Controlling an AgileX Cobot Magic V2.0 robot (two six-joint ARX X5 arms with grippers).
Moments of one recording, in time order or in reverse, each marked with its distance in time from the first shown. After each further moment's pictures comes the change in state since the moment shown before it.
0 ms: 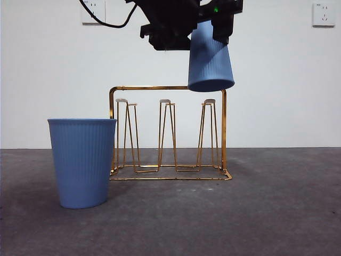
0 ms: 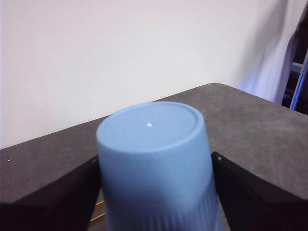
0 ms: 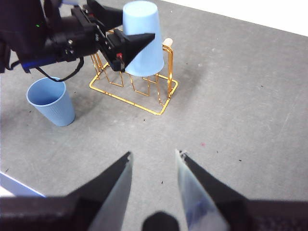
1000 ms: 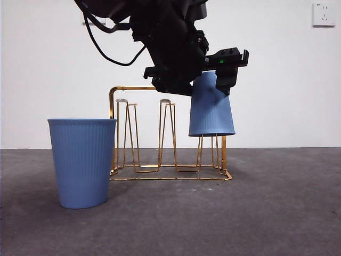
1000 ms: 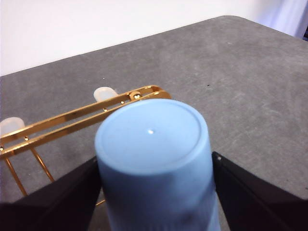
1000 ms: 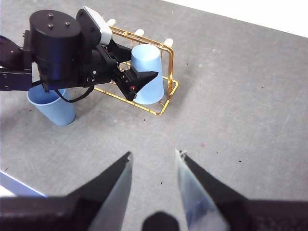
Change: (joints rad) left arm -0.014 0.107 0.000 -0.124 -0.026 -0.080; right arm 0.000 0.000 0.000 0.000 0.000 -0.008
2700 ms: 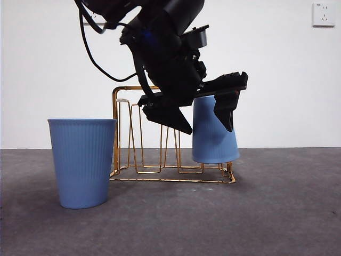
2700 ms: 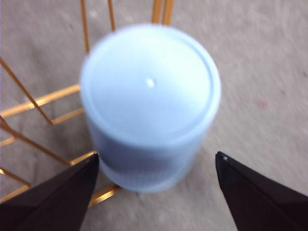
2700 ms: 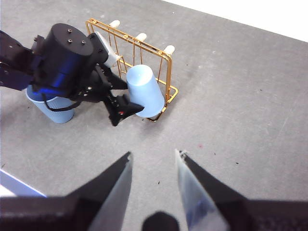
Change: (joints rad) left arm 0.001 -0.013 0.004 -0.344 0.162 -0.113; right arm 0.000 0.000 0.000 0.000 0.000 -0.027
